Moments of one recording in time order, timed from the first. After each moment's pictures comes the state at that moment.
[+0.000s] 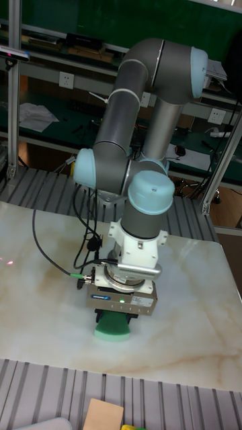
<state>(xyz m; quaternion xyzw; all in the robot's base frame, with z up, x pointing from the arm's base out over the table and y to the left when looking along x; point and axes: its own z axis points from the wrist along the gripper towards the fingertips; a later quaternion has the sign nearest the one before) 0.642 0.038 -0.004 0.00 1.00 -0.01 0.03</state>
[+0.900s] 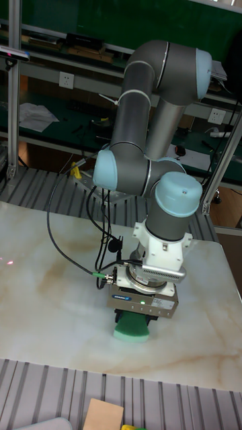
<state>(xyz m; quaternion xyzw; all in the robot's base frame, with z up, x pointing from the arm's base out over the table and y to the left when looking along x) 0.644 0.073 0.007 0.02 1.00 -0.01 0.02</state>
